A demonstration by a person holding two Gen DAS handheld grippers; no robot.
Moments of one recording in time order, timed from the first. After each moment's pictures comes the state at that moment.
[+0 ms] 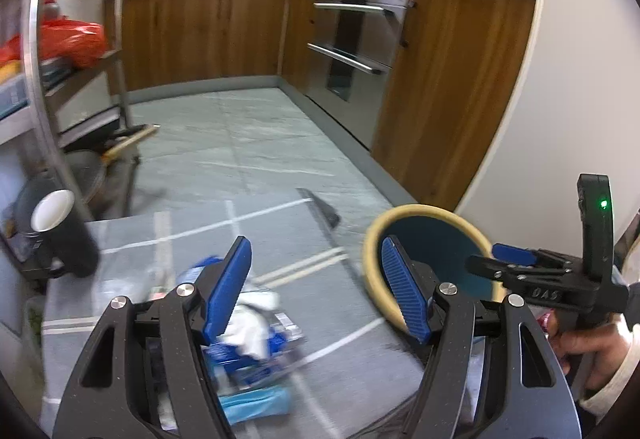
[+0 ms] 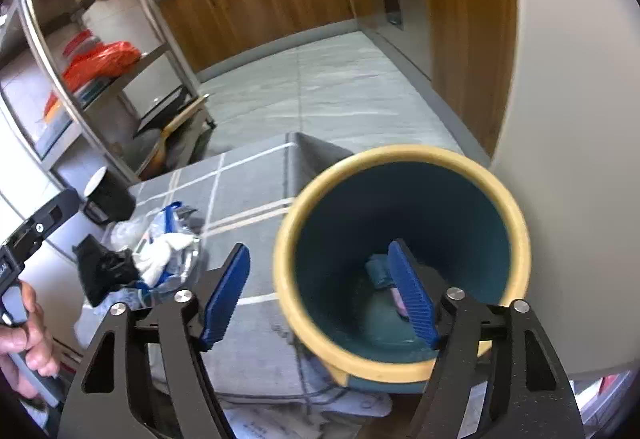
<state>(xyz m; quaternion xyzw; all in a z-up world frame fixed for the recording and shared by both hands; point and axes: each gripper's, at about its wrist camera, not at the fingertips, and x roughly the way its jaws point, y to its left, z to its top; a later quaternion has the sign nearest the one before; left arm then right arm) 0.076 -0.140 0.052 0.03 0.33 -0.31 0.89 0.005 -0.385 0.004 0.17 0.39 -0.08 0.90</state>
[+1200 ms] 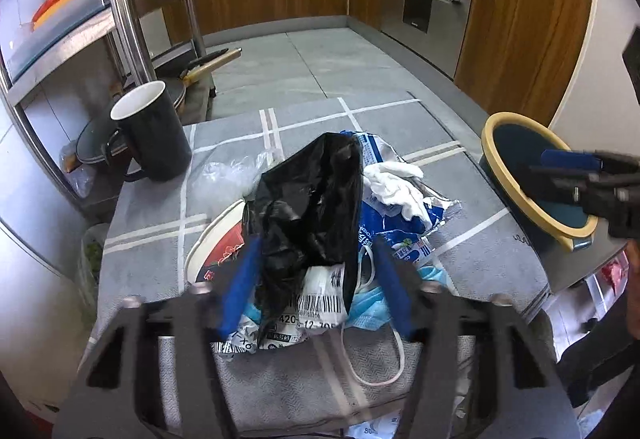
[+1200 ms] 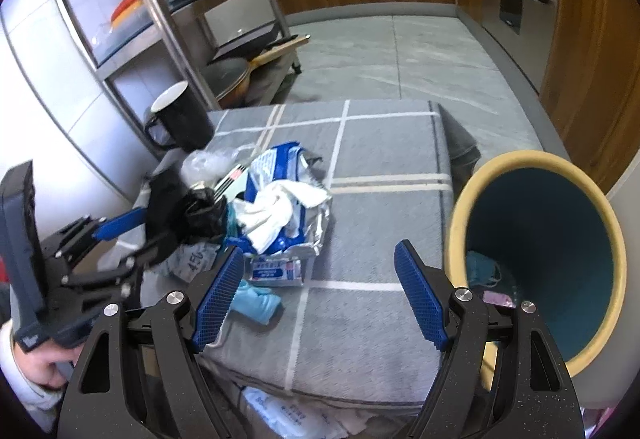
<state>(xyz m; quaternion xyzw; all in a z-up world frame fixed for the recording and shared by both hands) 0.076 -0.053 -0.031 0.10 0.41 -0.19 0.89 0.058 -0.250 -0.010 0.09 0.45 0.05 0.89</state>
